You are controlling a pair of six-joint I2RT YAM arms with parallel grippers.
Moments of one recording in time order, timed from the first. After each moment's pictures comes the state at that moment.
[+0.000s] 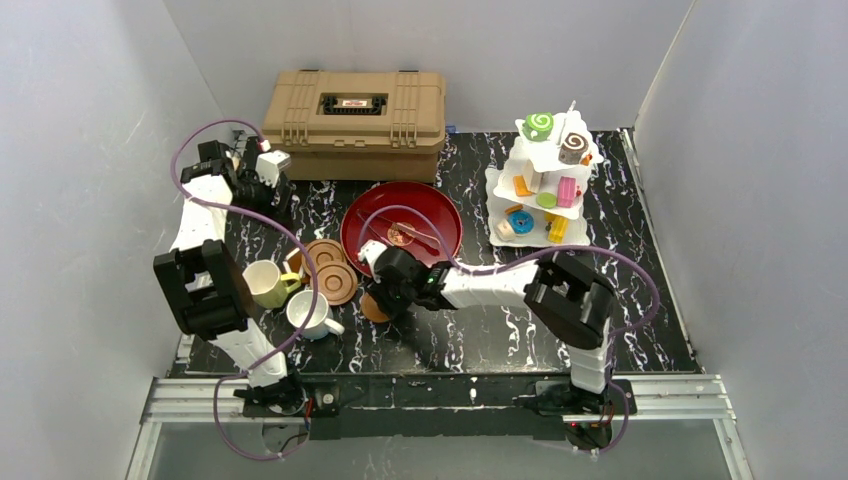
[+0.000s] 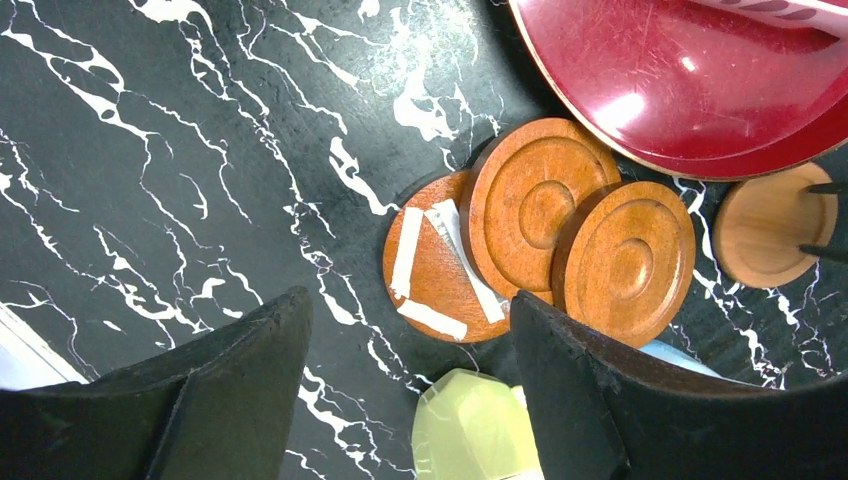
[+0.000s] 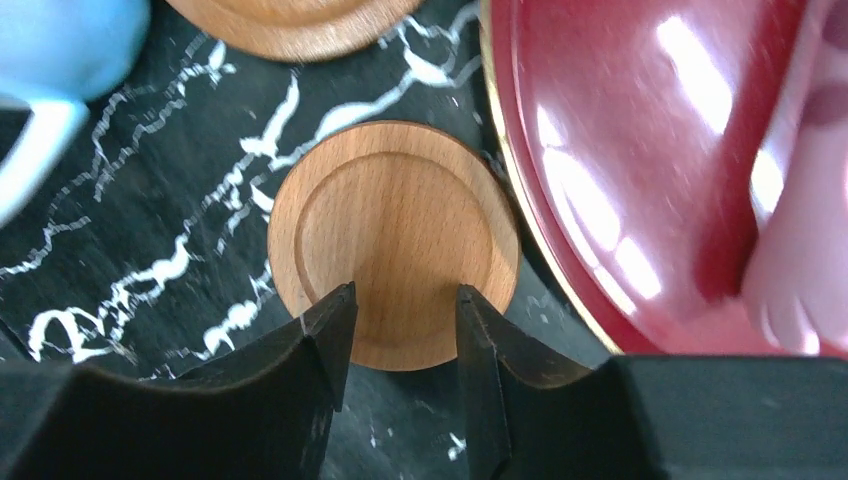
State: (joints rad) left arm 0.29 1.72 1.47 -0.98 0.54 0.75; right arm 1.15 1.93 1.22 -0.11 0.02 0.20
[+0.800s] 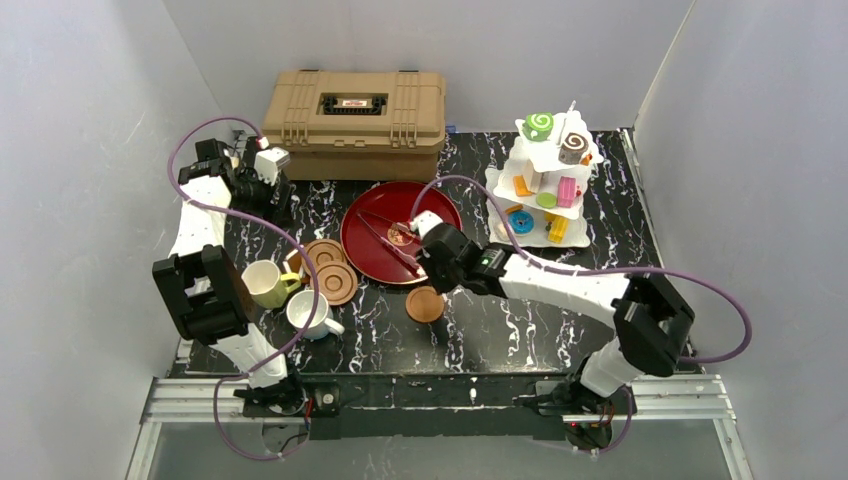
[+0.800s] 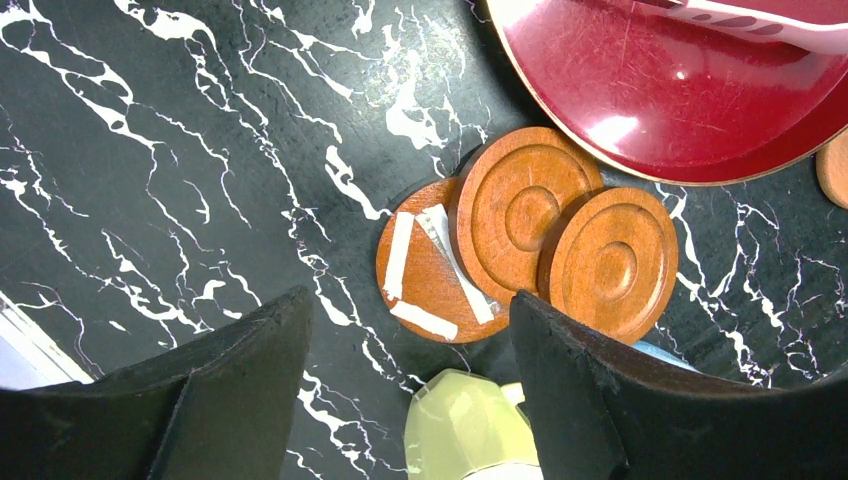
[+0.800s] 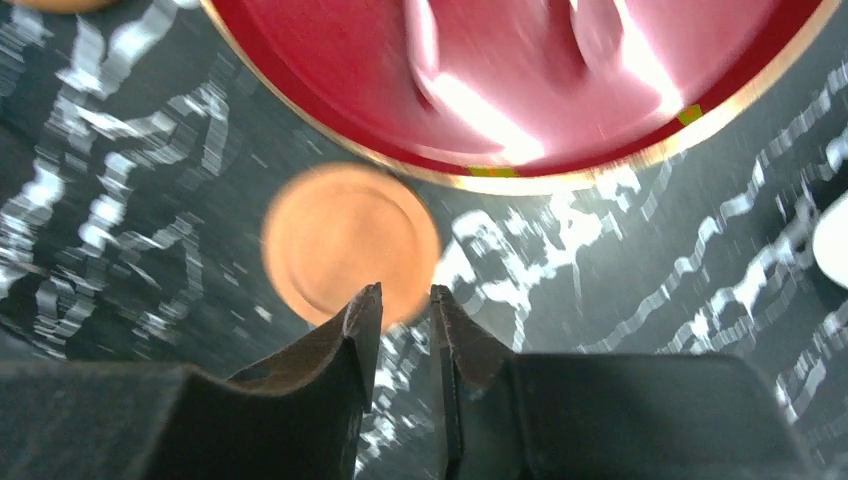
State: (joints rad) left arm 0.29 1.69 1.47 -0.98 0.56 0.74; right arm 1.02 1.52 1.02 -0.42 0.19 0.24
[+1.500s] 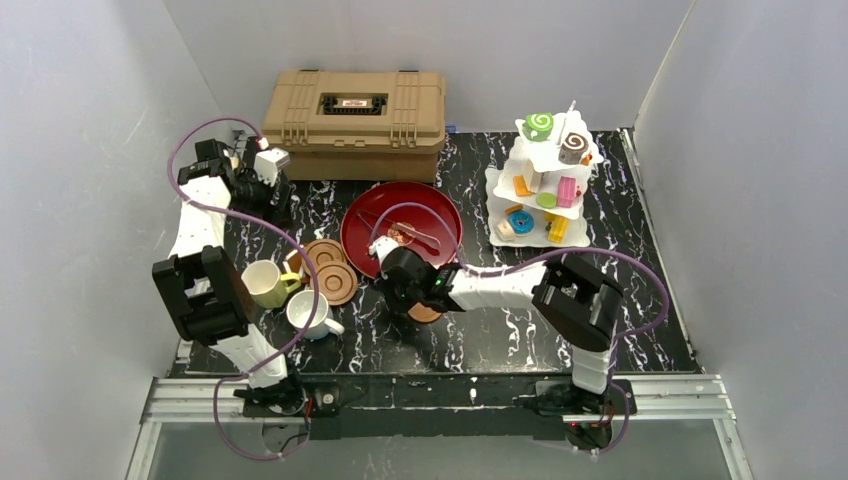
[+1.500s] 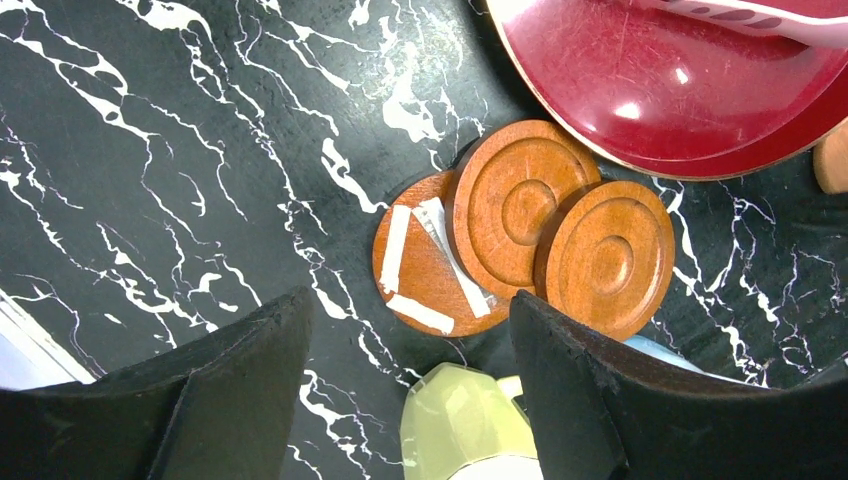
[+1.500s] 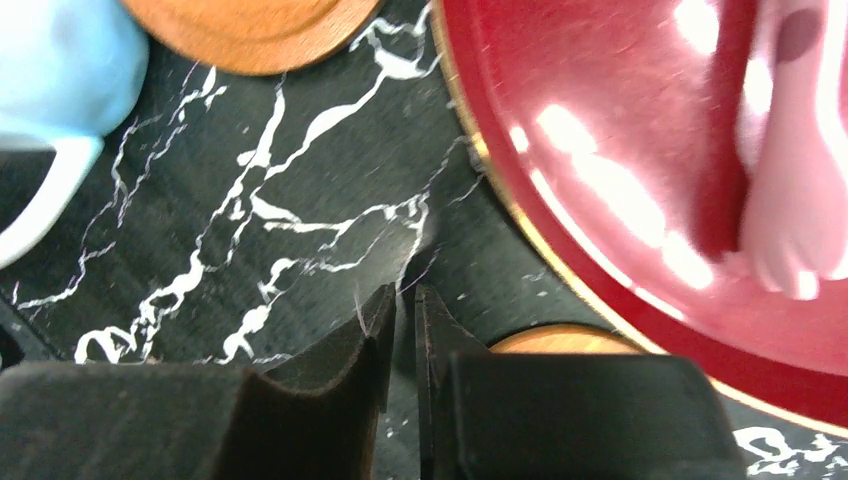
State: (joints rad) left arm 0.29 1.68 1.47 -0.99 0.56 0.74; right arm 1.15 1.86 1.12 -0.07 0.06 0.34
